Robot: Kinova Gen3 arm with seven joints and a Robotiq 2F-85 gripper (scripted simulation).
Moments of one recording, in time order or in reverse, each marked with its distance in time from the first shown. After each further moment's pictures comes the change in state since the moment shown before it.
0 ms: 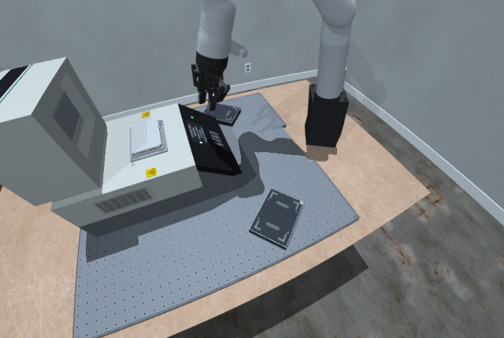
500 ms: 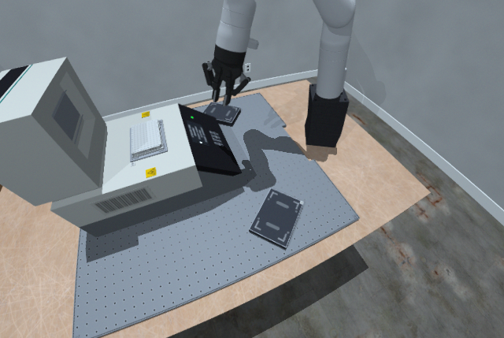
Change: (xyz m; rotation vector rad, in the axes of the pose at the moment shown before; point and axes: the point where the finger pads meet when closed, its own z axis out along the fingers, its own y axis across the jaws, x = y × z) arm 0.035 0.019 -0.016 -0.025 -0.054 -0.391
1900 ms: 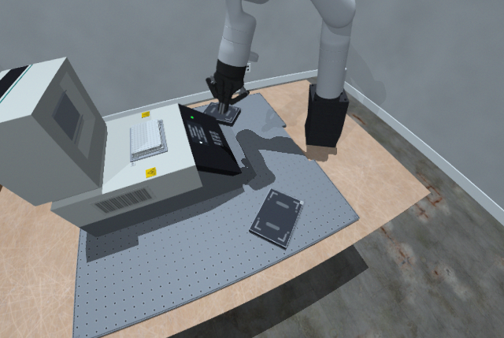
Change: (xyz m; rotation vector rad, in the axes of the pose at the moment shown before) arm 0.009 0.008 0.034 -0.003 -0.002 -0.009
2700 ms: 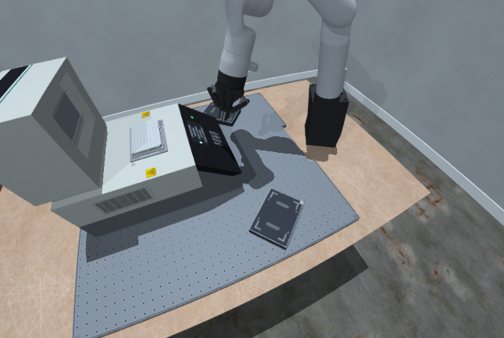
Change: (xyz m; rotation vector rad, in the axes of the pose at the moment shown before) arm 0.005 0.006 0.027 -0.001 0.000 -0.001
